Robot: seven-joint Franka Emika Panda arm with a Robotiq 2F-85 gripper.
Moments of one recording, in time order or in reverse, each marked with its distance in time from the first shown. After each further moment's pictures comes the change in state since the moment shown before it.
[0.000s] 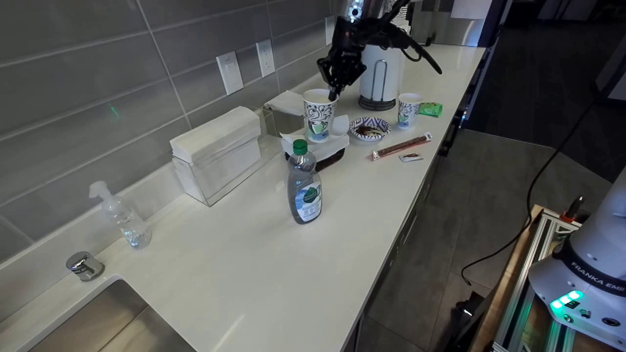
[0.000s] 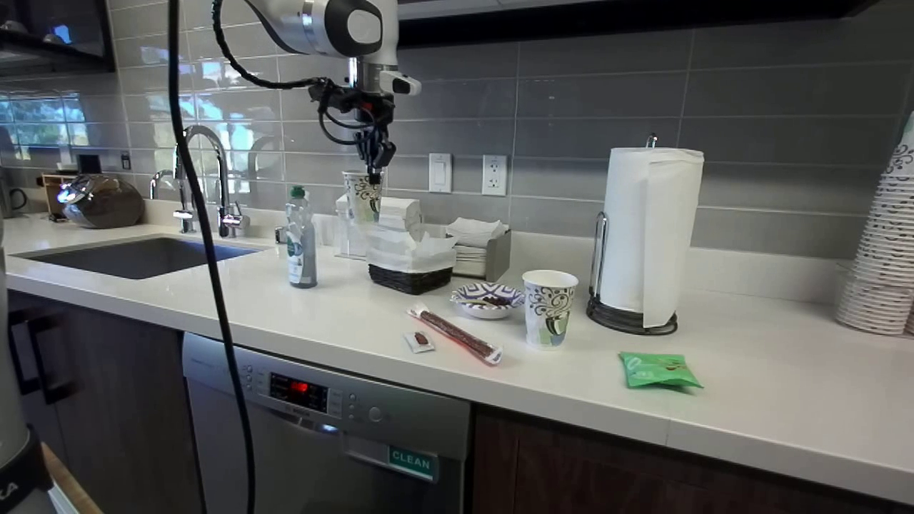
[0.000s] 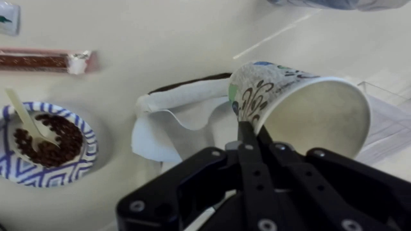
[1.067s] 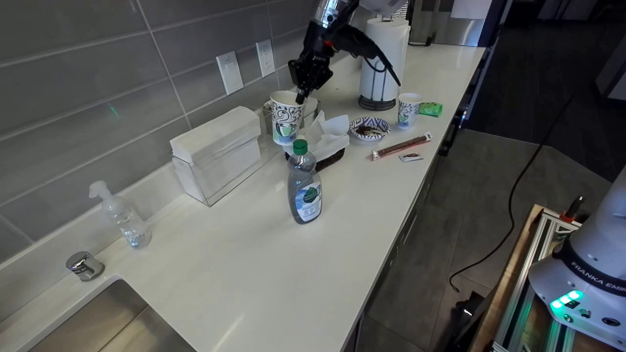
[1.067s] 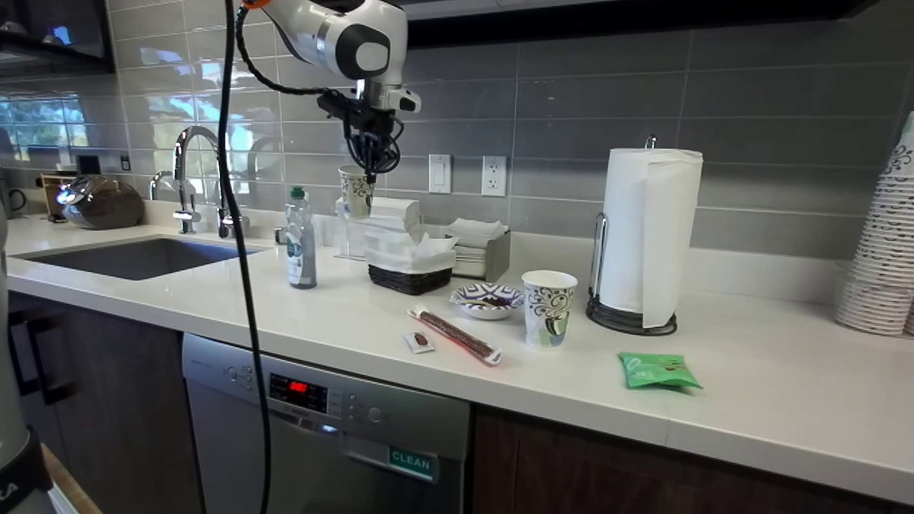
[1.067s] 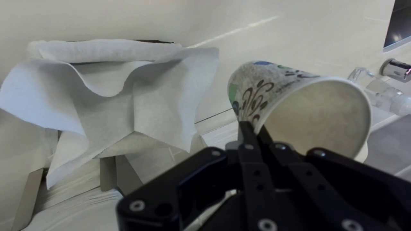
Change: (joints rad) arm 0.015 0.154 0.028 0.148 0.174 0.059 -0.258
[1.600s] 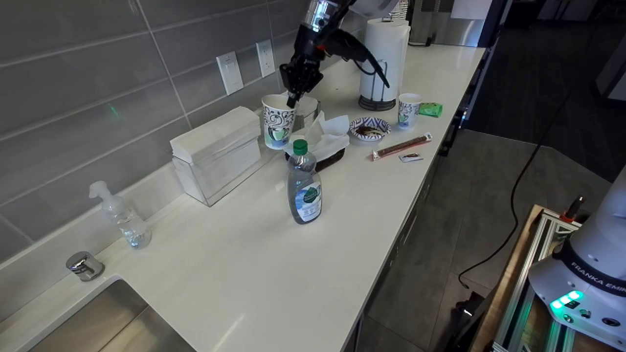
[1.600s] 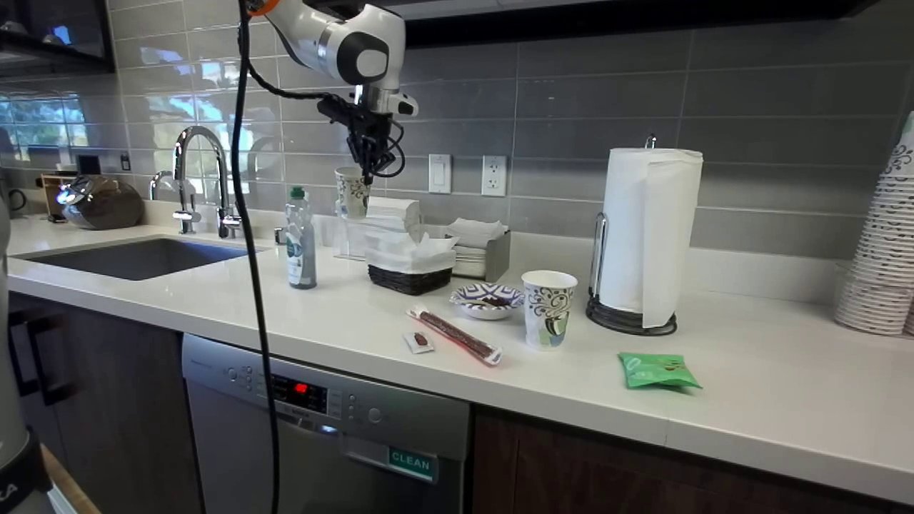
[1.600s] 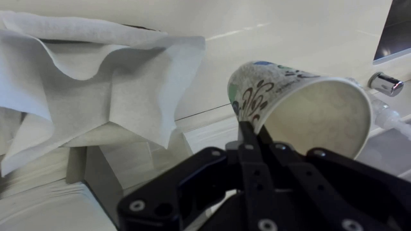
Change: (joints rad) arm 0.014 0.056 0.017 0.059 -0.002 0.000 -0.067
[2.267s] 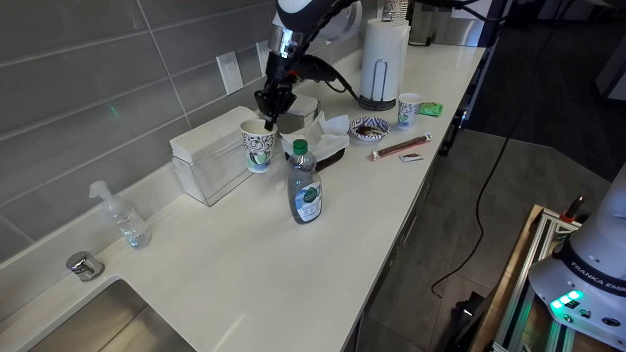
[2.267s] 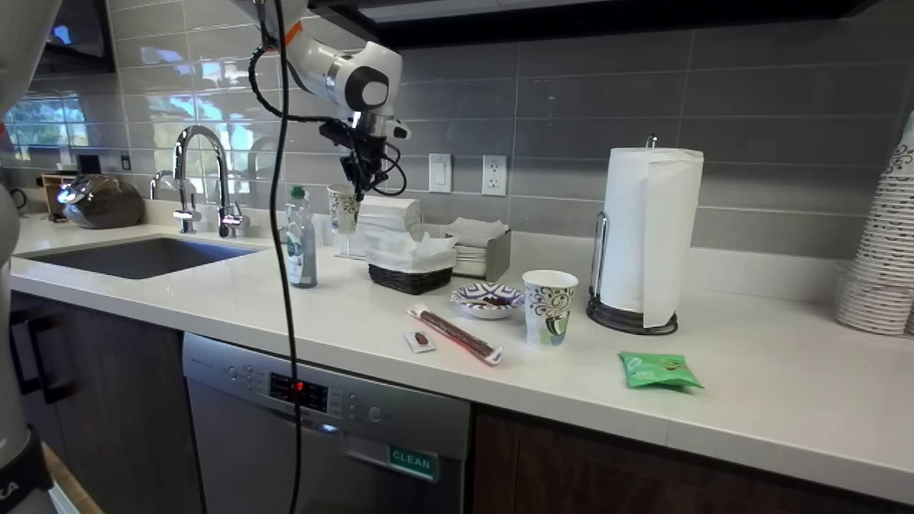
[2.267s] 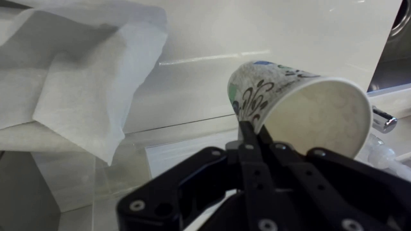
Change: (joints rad) arm 0.041 0.218 0.039 0.210 -0.048 -0.059 -0.043
